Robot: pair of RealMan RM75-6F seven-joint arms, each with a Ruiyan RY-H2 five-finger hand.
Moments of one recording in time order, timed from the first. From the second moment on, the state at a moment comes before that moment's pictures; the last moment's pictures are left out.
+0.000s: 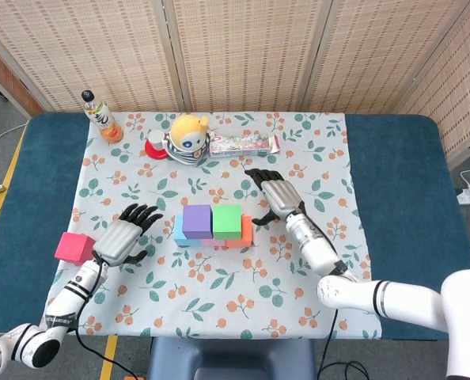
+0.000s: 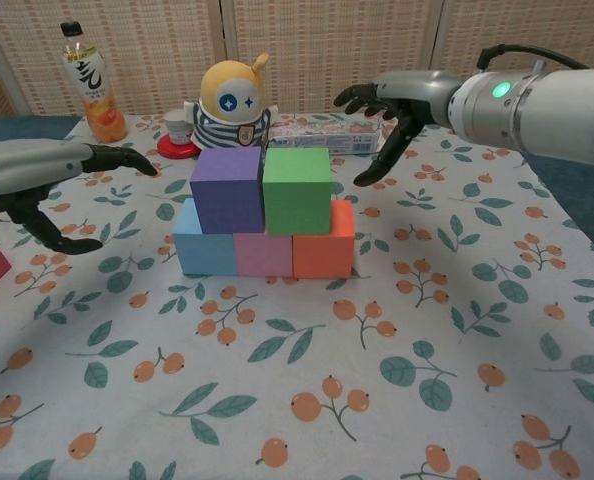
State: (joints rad) left arm -0.63 -1.32 -0.11 -1.57 1.33 0.94 0.22; right arm 1.03 -1.48 0.25 -1.48 -0.64 0.83 -0.28
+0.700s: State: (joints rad) left arm -0.68 -1.37 -0.10 -1.57 1.31 0.90 0.26; right arm 1.05 -1.55 0.27 -1.42 -0.65 0.81 -0.28
